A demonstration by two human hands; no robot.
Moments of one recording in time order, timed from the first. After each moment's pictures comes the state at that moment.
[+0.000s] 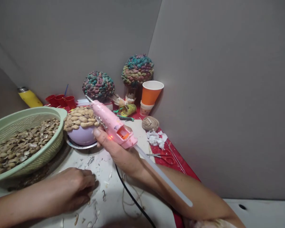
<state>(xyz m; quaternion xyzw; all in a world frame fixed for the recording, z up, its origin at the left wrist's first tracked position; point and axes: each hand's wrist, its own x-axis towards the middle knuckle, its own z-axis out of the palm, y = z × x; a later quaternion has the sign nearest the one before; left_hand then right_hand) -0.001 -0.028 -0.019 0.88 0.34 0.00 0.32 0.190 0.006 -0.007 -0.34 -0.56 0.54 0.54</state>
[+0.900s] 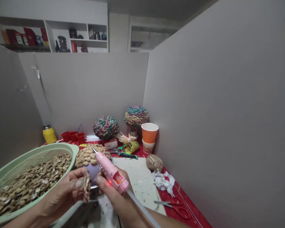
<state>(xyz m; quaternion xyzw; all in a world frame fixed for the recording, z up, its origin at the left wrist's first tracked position) -0.016 -0.001 -0.008 0.42 0.28 0.44 0.74 0.172 0.001 -0.013 -0.30 -0.60 0.52 0.53</state>
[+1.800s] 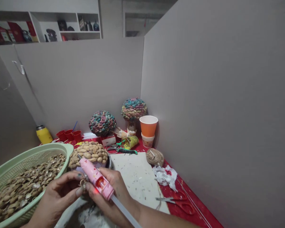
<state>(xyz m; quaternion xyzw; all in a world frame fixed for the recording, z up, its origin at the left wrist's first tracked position) -0.008 0.000 -0.024 0.54 0.39 0.53 0.53 0.175 0.014 -0.027 -0.26 -0.69 0.47 0.49</state>
